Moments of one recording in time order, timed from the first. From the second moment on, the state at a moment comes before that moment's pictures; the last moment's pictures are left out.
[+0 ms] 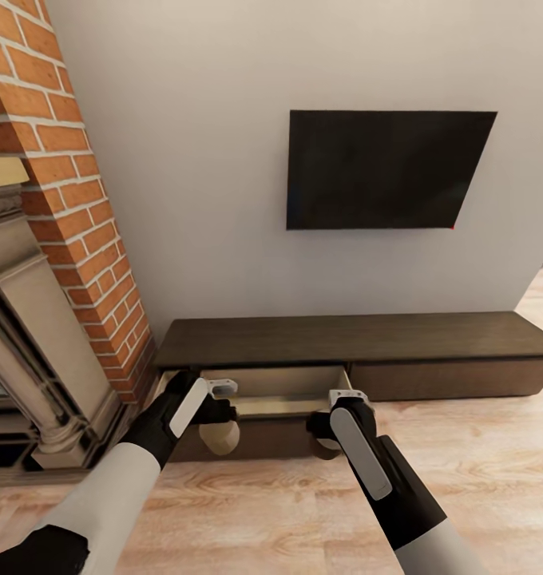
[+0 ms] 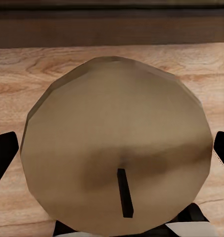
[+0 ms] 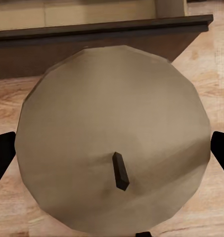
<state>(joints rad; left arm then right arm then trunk) -0.81 -0.07 -0.22 -0.79 0.52 1.04 0.35 -0.54 0.07 0.36 -1.33 -0.80 1.03 -0.89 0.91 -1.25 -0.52</state>
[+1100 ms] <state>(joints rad) -0.81 -0.09 -0.26 -0.79 0.52 1.04 0.35 -0.54 0.07 0.36 -1.33 -0.80 1.02 -0.90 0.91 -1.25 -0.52</state>
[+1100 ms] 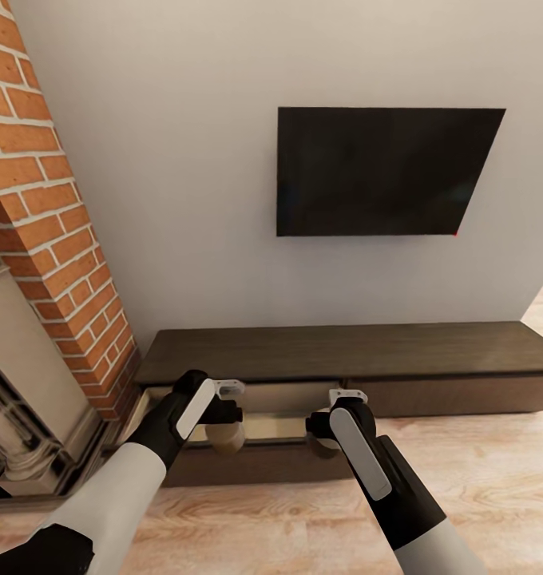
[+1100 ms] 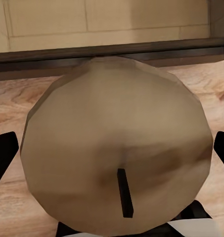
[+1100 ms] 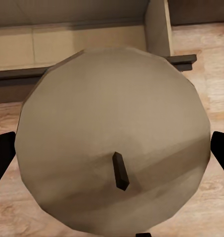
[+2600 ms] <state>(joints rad) -0.81 -0.09 -0.26 -0.79 0.52 1.04 0.35 -0.54 0.08 0.36 -1.33 -0.80 1.02 -0.89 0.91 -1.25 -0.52</state>
